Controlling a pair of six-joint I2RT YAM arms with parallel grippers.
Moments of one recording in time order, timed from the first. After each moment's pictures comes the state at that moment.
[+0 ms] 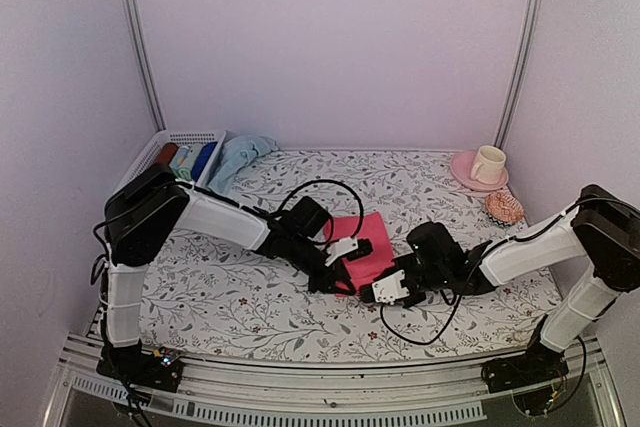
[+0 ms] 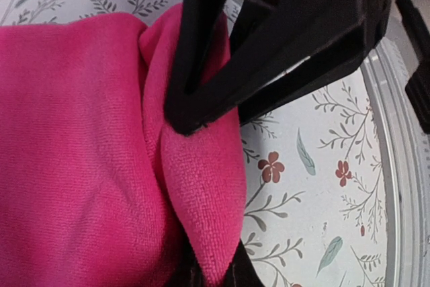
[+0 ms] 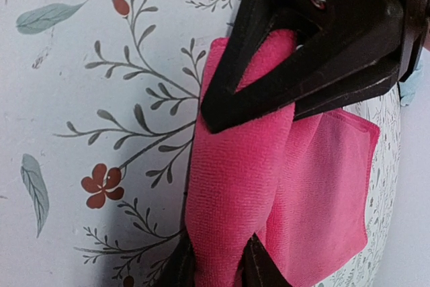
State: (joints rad) left arm -0.90 2.12 1.26 -0.10 0.64 0.30; right arm 0.88 1.60 0.59 0.22 -0.11 -1.11
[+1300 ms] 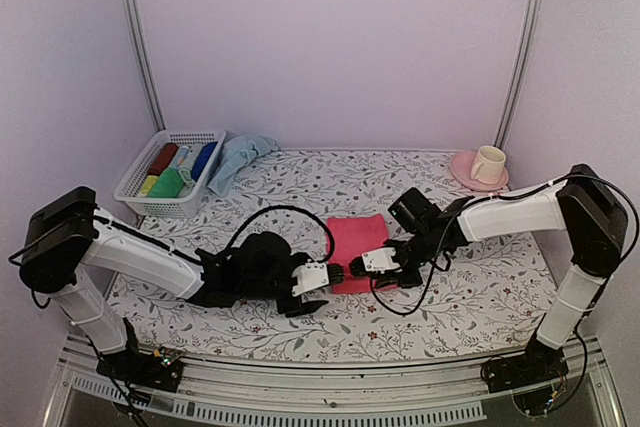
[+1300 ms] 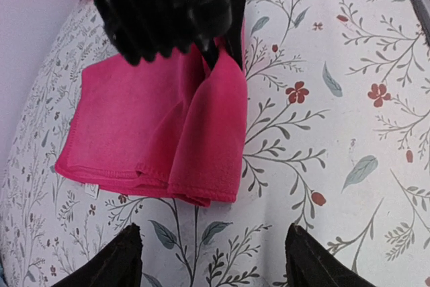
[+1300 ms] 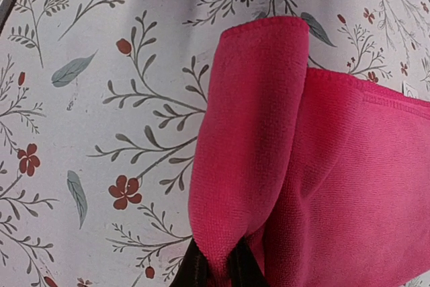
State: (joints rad) left arm -1.10 1.64 0.70 0.30 -0.05 0.48; right arm 0.77 1.74 0.97 -0.36 -0.35 -0.99
